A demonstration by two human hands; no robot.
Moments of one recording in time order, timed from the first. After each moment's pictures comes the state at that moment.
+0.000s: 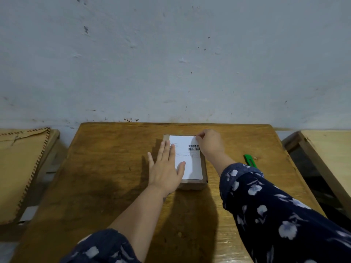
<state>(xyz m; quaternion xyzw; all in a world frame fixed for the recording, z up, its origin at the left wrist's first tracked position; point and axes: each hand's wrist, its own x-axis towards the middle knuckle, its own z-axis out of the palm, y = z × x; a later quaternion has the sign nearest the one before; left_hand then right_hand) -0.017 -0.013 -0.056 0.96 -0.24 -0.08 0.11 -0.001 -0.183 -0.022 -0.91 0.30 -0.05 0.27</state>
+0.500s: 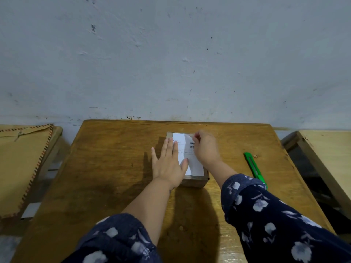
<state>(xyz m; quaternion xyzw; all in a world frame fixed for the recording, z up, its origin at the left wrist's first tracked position) -0.018 -0.018 -0.055 0.97 -0.24 -0.07 0.06 -0.023 -0.149 -0.024 -0.92 0.24 -0.11 0.28</state>
